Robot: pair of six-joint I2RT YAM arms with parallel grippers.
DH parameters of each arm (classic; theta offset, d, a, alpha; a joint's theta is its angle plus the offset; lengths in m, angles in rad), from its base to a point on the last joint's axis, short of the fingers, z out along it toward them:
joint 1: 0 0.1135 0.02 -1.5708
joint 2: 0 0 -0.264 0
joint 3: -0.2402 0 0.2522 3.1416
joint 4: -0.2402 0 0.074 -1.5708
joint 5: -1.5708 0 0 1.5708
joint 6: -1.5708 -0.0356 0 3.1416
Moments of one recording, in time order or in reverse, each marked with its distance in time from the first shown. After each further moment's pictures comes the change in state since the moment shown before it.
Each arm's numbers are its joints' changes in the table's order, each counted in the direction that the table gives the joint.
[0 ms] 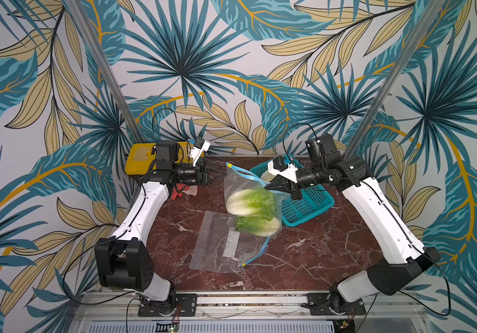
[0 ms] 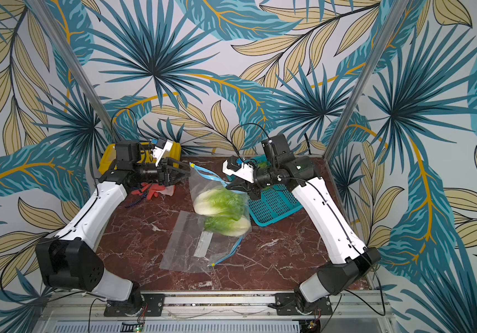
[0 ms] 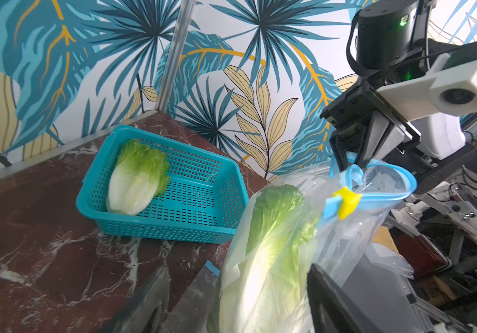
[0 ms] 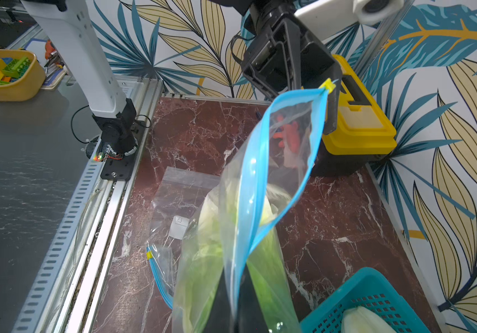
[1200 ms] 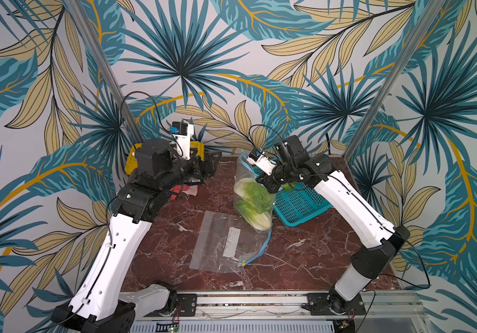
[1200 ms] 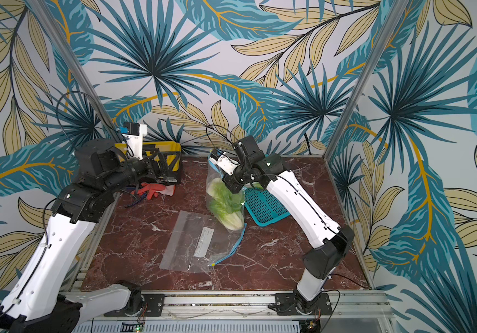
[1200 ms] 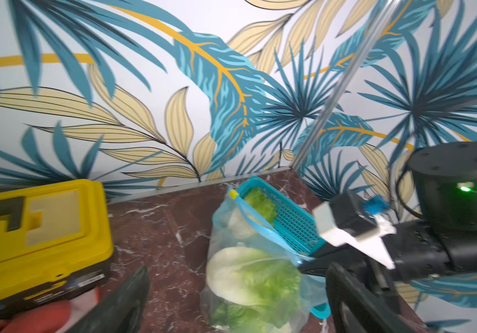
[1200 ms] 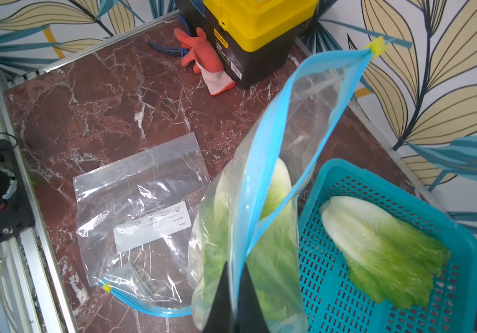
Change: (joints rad) left arm -0.185 -0.332 -0.189 -0.259 1.061 0.247; right arm 0.163 0.164 -0.091 0.069 -0.601 -0.461
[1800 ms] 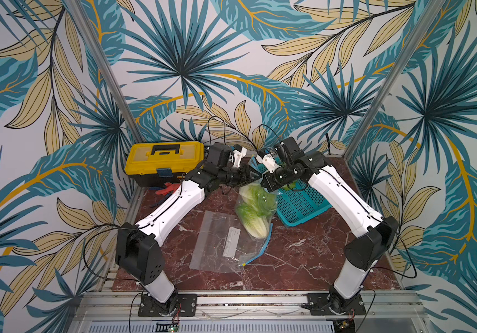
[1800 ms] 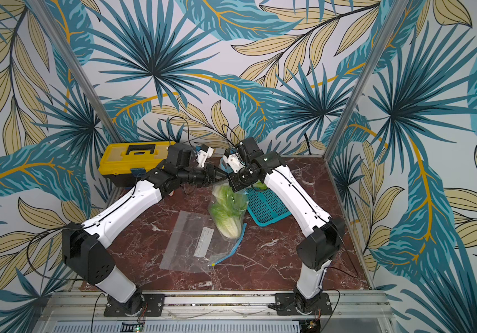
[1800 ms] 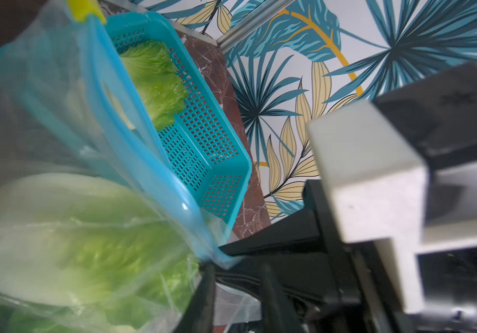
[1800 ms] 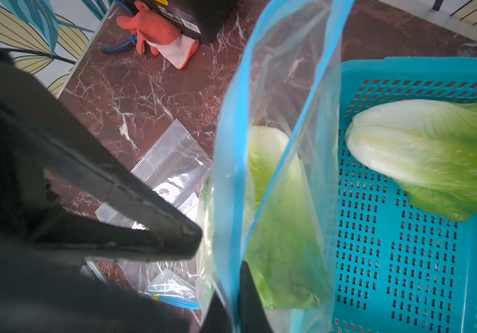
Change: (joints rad) left arm -0.241 0.448 0.025 0.199 -0.387 0.508; right arm -0.076 0.093 0.018 -0.045 0.008 -0.388
